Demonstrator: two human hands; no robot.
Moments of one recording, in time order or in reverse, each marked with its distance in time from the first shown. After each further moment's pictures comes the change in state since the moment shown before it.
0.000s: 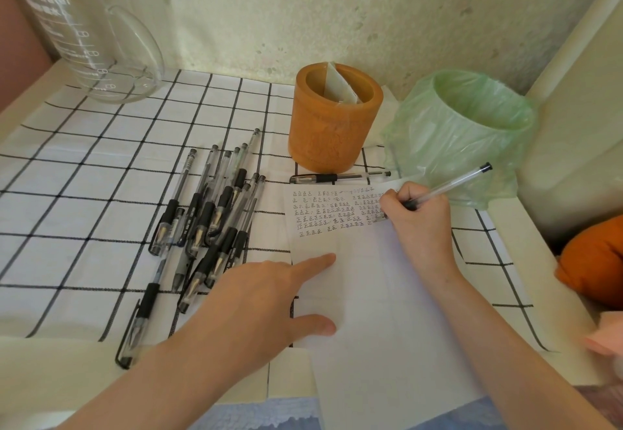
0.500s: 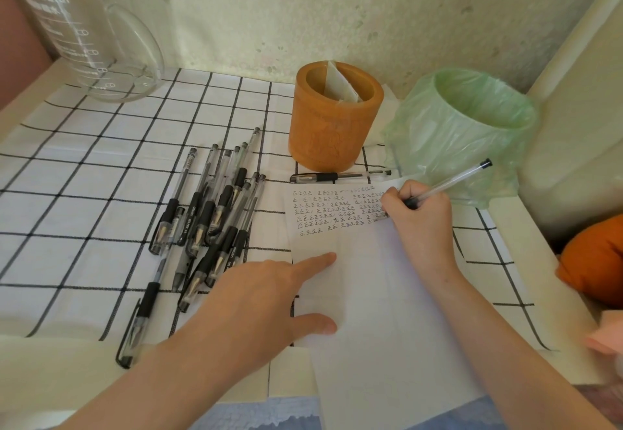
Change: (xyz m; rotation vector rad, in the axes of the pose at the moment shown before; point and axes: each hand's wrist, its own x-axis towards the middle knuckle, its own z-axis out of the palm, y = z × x) left_hand 0.001 0.000 0.000 0.017 -0.013 0.000; right_hand -0.002 -0.002 0.000 -0.018 0.001 -0.016
